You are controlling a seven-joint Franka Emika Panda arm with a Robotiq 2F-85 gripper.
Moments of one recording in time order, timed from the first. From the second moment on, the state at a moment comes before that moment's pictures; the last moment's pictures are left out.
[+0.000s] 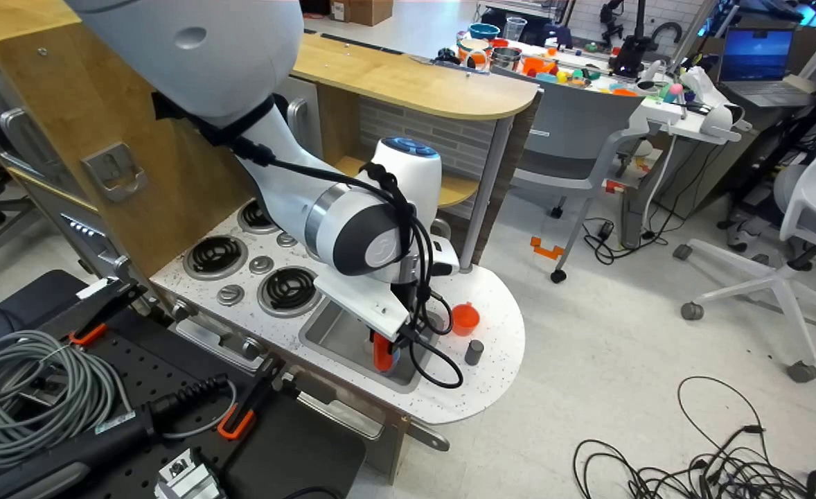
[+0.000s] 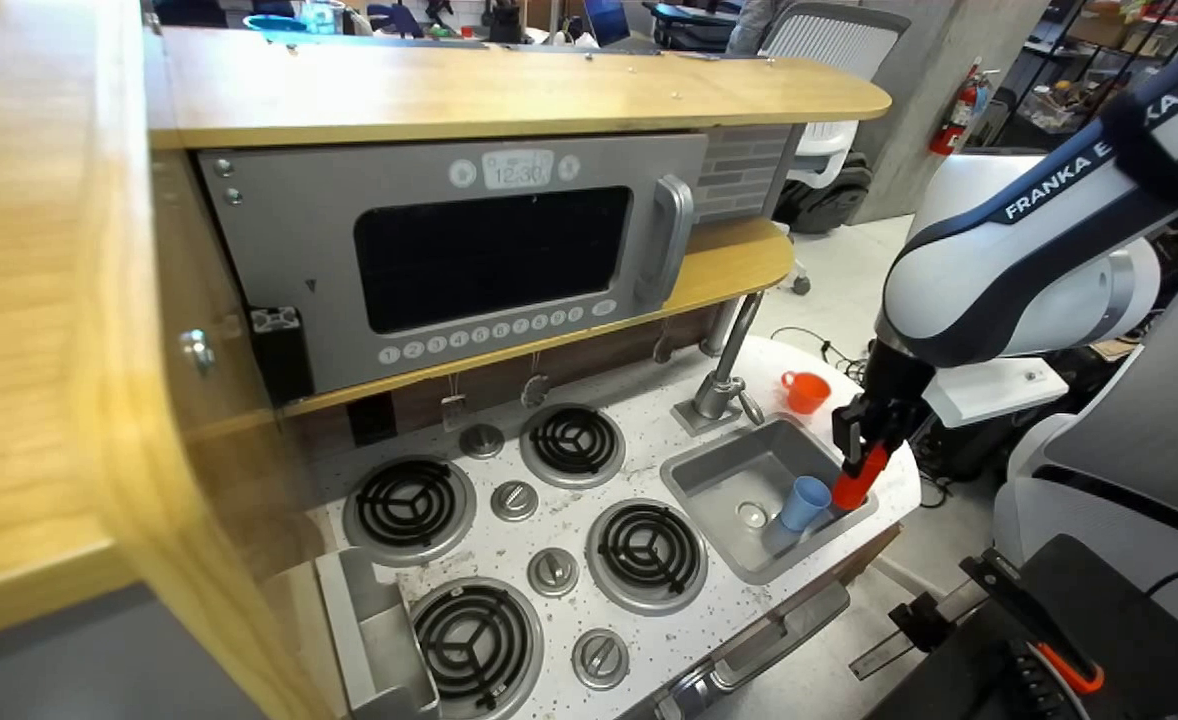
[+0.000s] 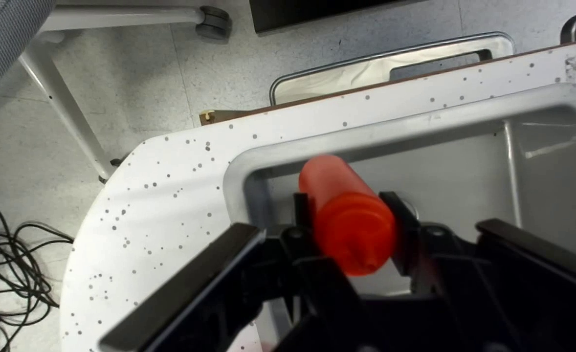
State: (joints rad) arm -0.25 0.79 -0.10 -1.96 -0.07 2.60 -0.11
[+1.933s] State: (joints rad) arm -0.23 0.86 -0.11 -1.82 -0.07 2.53 -0.14
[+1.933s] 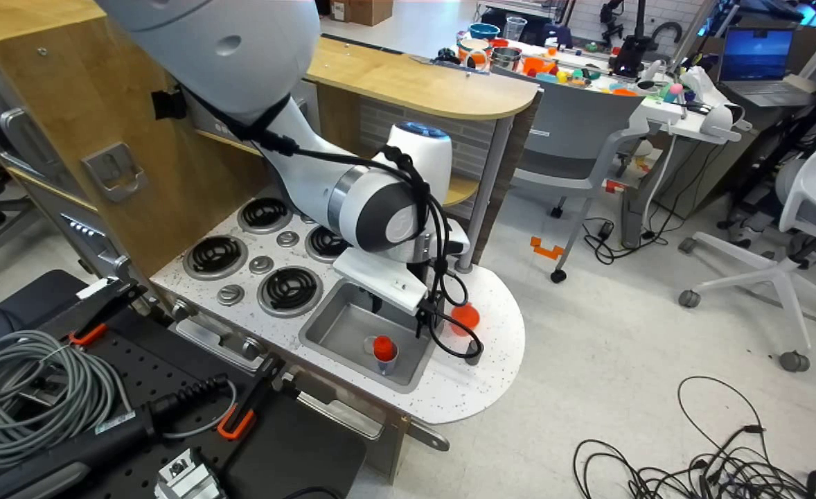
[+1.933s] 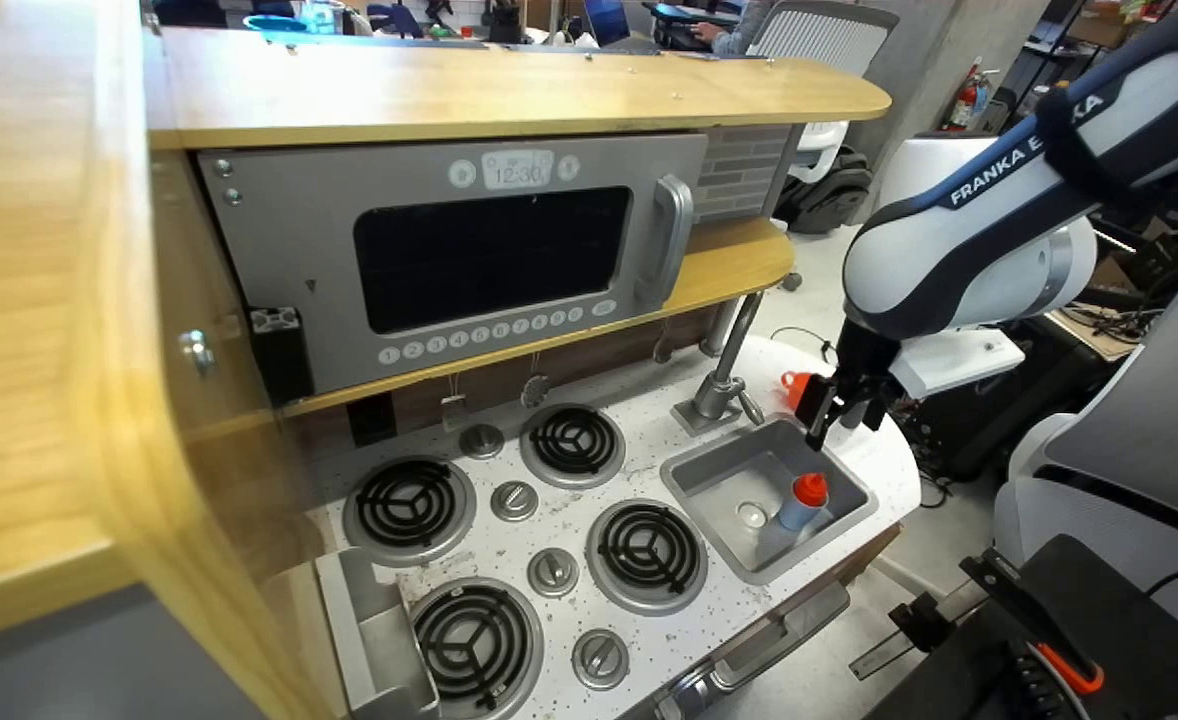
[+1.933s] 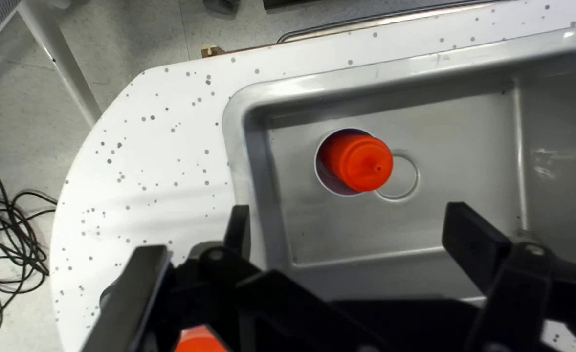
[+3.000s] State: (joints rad) arm -0.24 0.36 -0.22 -2.13 -0.09 2.27 -0.15
